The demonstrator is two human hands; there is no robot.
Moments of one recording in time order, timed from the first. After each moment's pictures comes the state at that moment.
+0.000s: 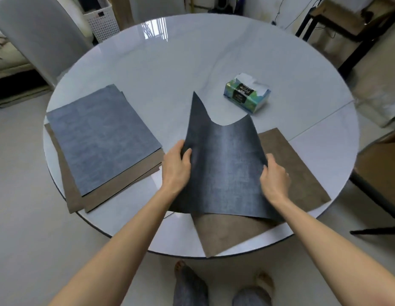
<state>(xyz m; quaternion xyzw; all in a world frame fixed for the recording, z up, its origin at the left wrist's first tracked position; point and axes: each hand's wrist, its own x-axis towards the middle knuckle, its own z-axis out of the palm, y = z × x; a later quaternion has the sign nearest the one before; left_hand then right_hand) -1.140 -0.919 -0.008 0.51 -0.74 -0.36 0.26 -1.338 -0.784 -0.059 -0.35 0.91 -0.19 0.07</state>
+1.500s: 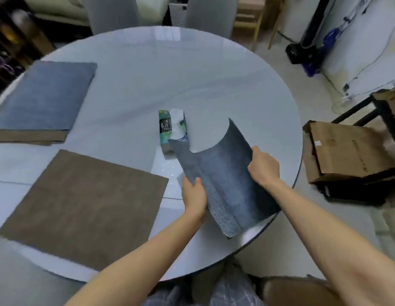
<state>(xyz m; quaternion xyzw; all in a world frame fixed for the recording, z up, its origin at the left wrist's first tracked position) -1.710 -0.843 -0.027 0.70 -0.20 -0.52 0.44 -1.881 -0.931 -0.019 -0.67 0.73 -0.01 0.13</state>
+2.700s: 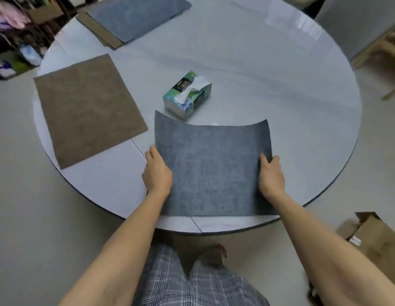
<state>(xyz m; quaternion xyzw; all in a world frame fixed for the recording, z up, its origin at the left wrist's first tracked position) -1.831 -0.889 -0.081 0.96 -0.11 -0.13 0.22 -2.012 -1.101 -0.091 -0.84 0.50 0.02 0.22</state>
